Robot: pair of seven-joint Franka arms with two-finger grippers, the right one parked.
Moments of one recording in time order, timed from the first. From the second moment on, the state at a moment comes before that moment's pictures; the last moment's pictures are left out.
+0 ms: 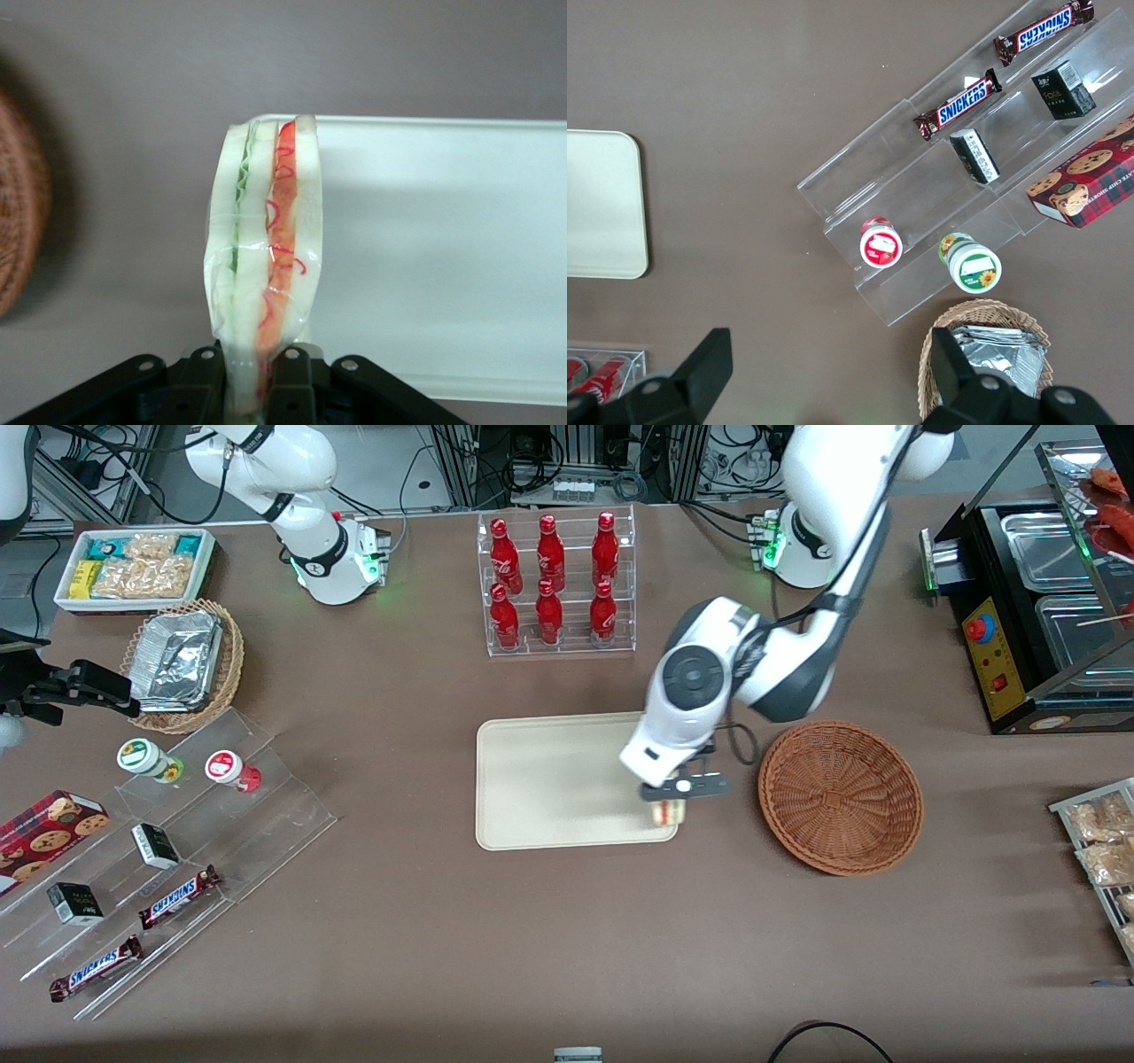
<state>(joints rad) -0.55 0.49 -0.10 -1.62 0.02 2.01 -0.69</state>
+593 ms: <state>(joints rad) -0.60 0.68 -0.19 -1.44 0.02 2.01 -0.76</state>
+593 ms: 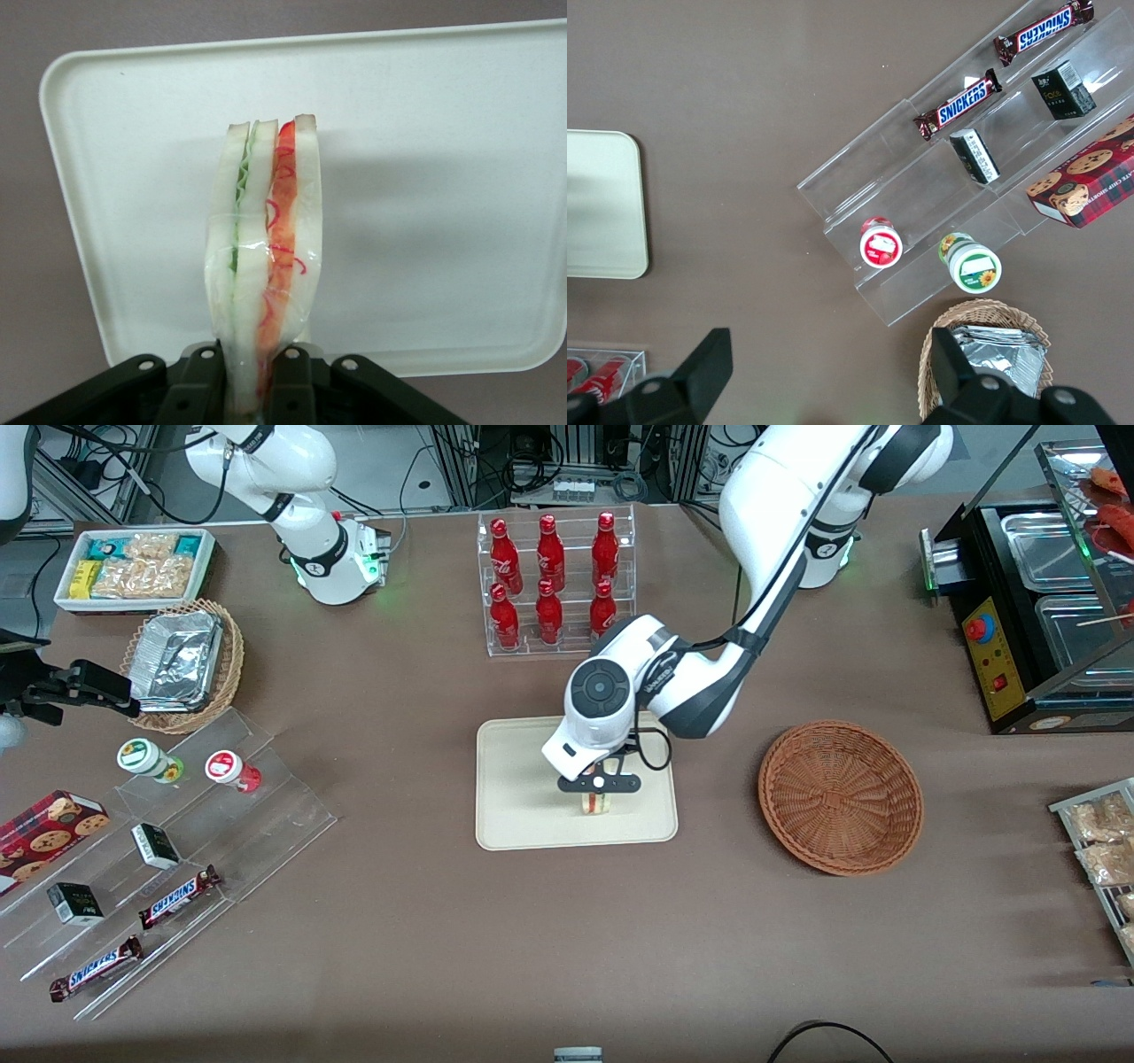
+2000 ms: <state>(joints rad) -0.67 0.79 -0.18 -1.37 0.08 2.07 -0.90</state>
